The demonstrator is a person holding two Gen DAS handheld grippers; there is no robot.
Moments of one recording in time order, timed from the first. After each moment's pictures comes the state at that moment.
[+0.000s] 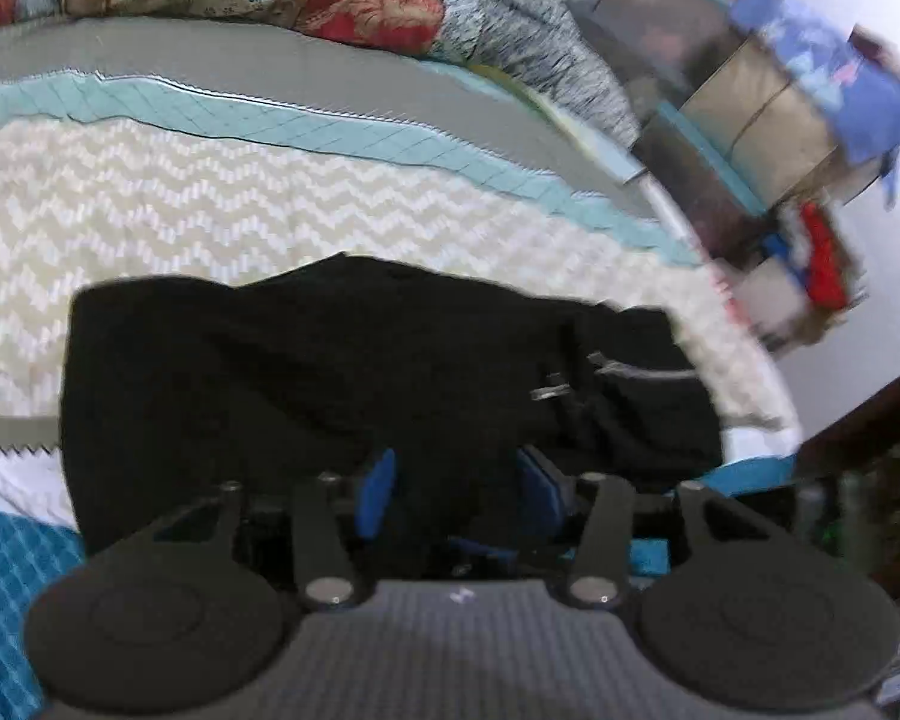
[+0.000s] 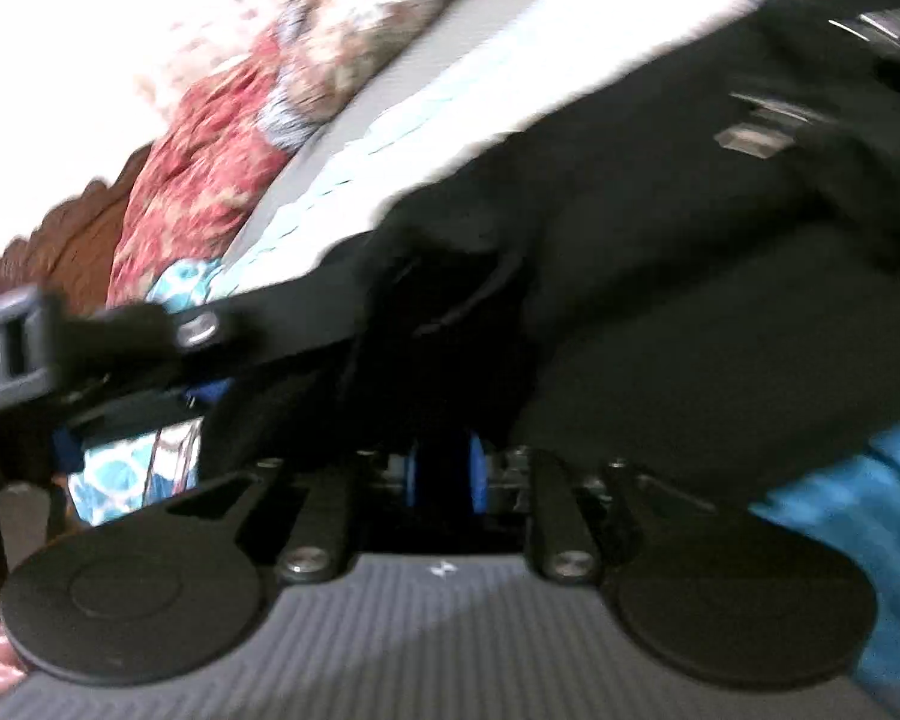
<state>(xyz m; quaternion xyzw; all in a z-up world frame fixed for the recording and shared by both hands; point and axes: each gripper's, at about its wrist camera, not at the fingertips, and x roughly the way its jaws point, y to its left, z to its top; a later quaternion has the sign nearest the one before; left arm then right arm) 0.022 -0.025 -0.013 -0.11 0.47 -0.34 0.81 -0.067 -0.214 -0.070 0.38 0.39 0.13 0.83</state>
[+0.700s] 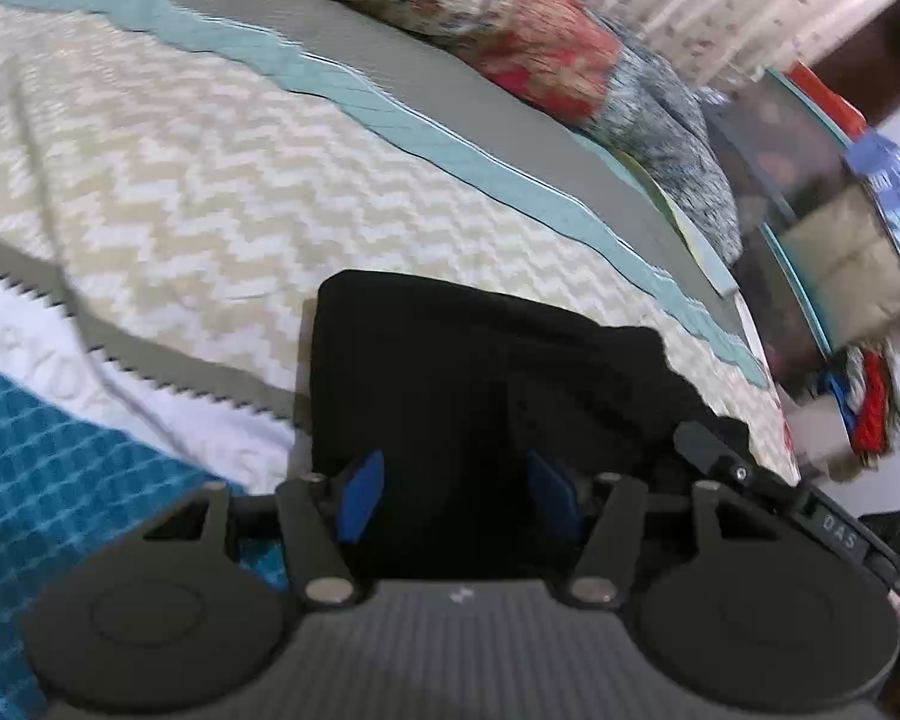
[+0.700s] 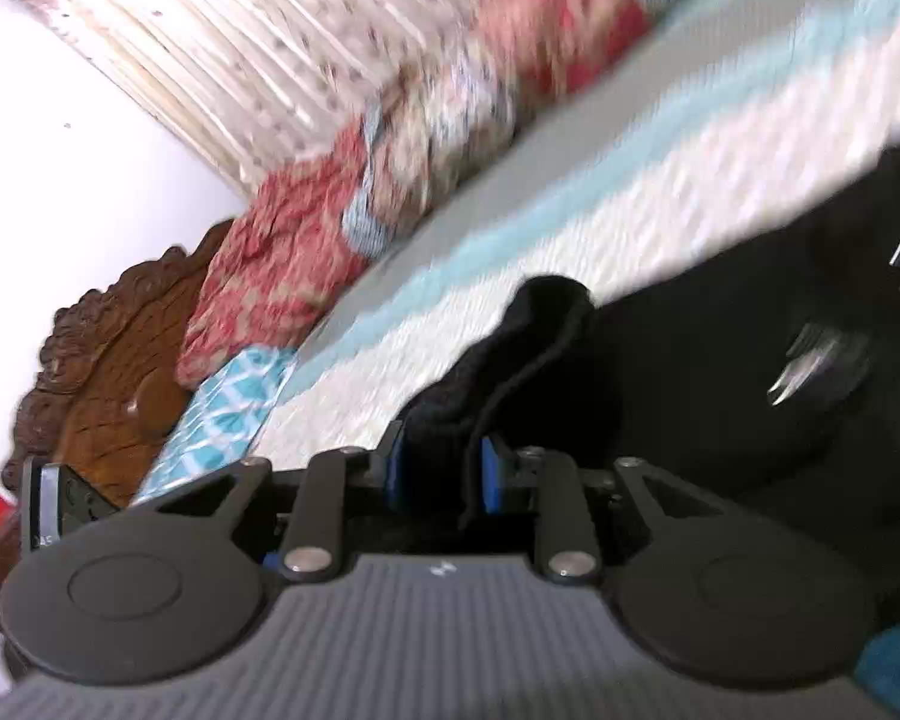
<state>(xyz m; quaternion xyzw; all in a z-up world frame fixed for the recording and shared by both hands) 0.034 0.052 -0.037 -0.20 0.47 -0.23 0.83 -0.052 -0.240 -0.021 0.33 0.28 0.15 0.89</state>
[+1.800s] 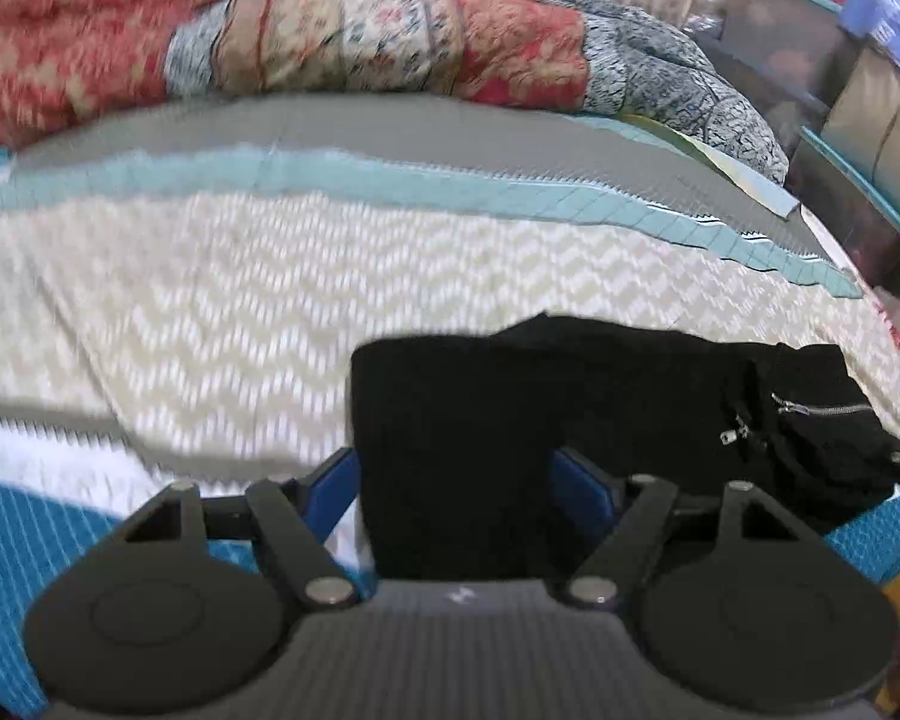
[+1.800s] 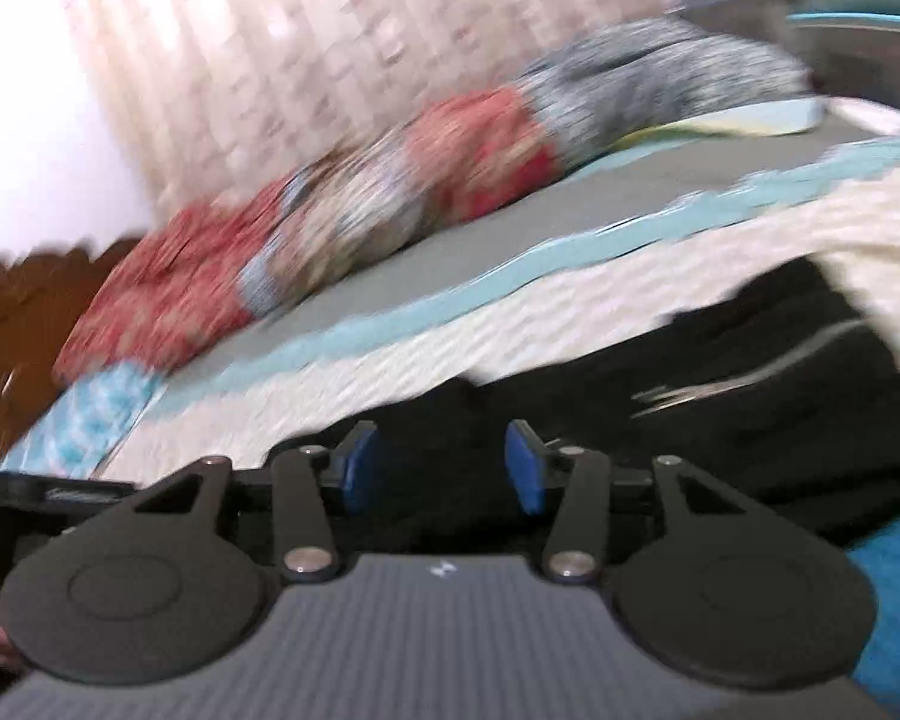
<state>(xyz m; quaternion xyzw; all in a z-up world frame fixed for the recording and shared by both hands) 0.012 -0.005 0.002 0.01 0.43 -0.16 0.89 -0.090 -0.319 -0.038 0.25 0.22 0.01 0.94</state>
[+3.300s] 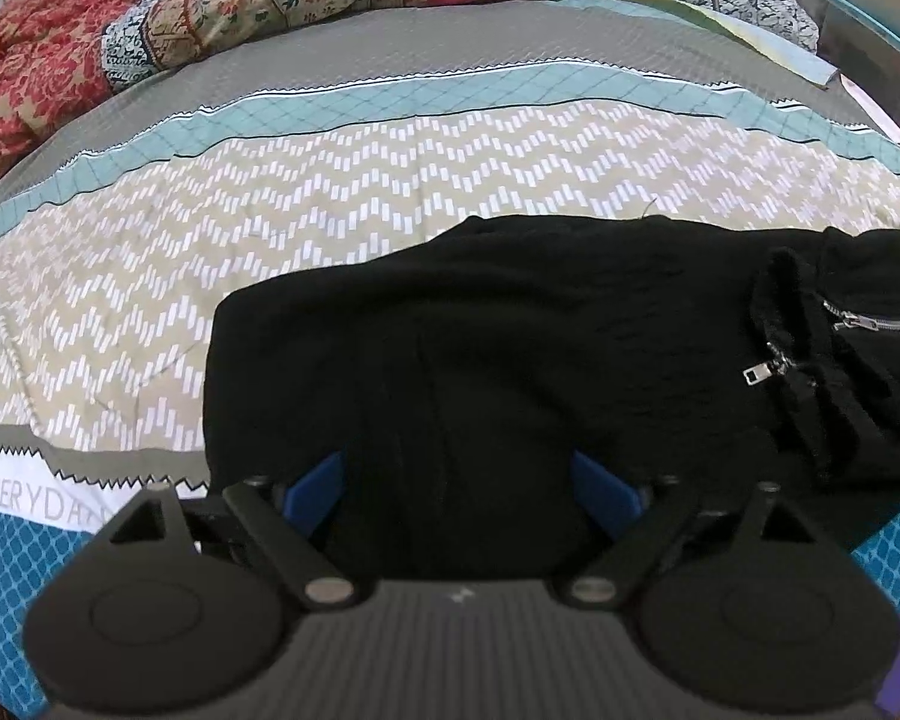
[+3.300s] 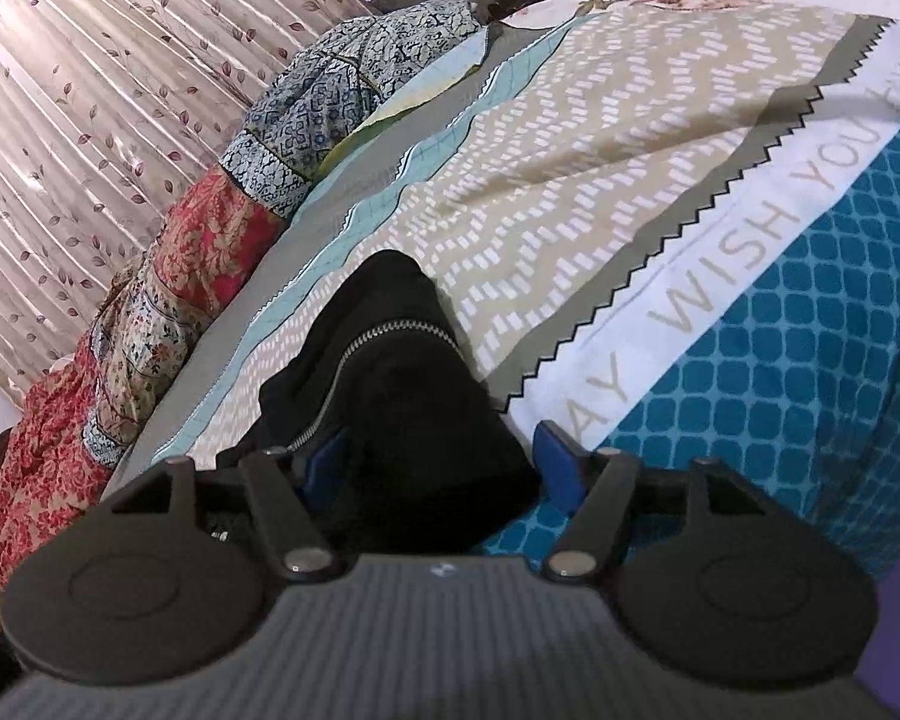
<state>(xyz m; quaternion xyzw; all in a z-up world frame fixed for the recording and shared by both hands) 0.032 -0.100 -0.057 0.10 0.49 -0.12 0.86 -0.131 -0.444 -0.090 0.41 0.25 -0.12 0.87</state>
